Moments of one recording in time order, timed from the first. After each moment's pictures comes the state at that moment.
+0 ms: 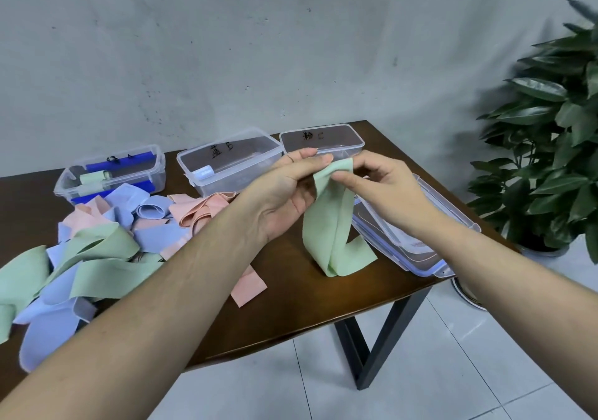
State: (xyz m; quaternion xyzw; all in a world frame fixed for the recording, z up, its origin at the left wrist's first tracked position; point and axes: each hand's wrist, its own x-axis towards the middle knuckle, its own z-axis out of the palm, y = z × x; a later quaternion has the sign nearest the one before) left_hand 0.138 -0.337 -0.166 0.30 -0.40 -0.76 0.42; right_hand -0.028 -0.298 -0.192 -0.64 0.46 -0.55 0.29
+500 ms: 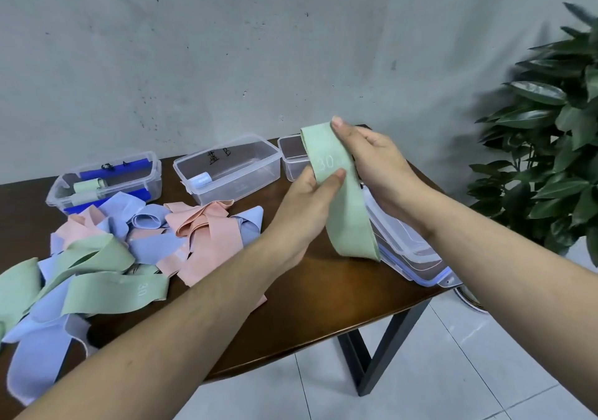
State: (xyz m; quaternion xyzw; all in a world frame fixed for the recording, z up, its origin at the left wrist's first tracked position) left_hand 0.116 -0.325 -0.187 0.33 -0.57 -0.61 0.44; right_hand -0.010 -0.330 -0.153 -0.52 0.50 -0.57 0.38
